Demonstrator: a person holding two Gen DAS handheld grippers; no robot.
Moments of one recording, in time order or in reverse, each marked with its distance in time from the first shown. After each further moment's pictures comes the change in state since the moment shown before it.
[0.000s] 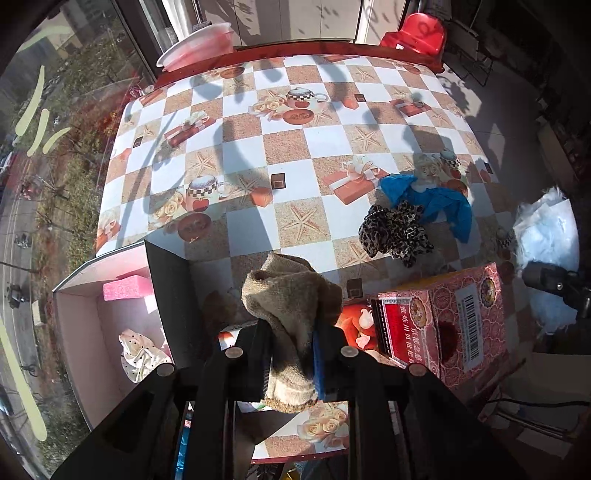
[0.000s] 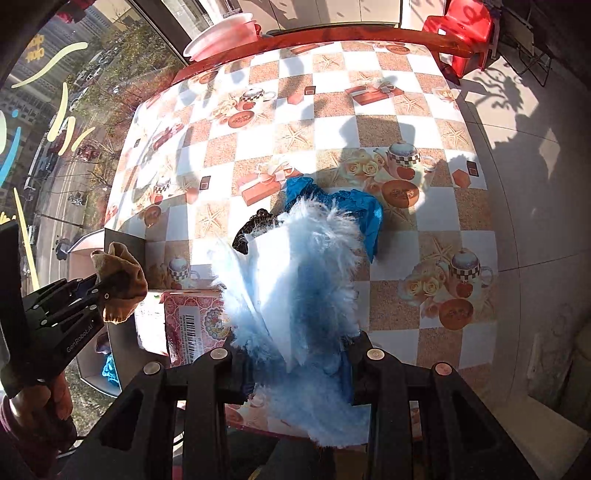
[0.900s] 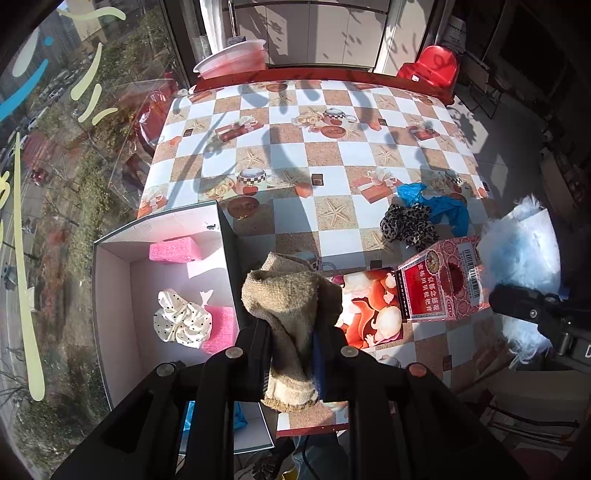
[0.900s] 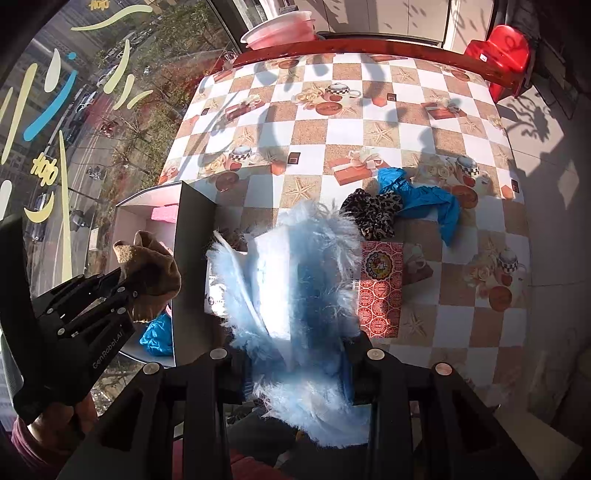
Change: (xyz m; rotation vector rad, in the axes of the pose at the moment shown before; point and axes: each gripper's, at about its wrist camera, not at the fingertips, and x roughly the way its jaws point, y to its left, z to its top) left arm -0.052 0.047 -0.061 -0.089 -0.095 0.000; right arm -0.010 0.107 -0.040 -0.126 -0.007 0.031
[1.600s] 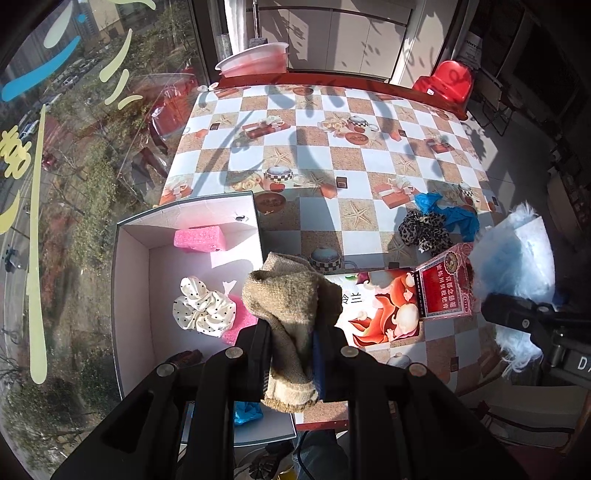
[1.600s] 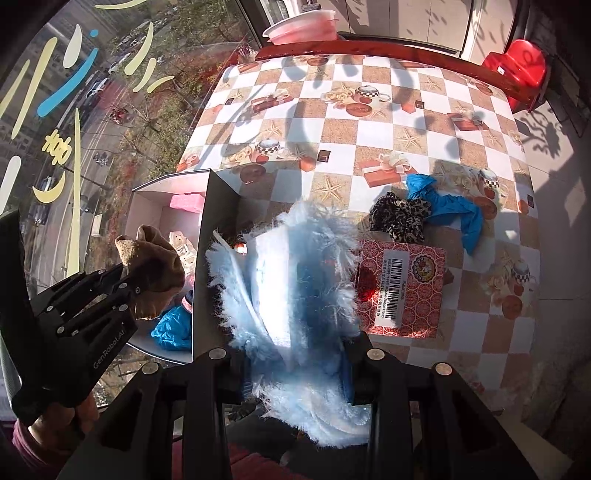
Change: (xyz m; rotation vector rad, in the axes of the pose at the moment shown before) left arm -0.011 0.033 -0.015 -0.077 -0.019 0.012; right arm 0.006 0.040 0.000 -0.071 0.014 0.009
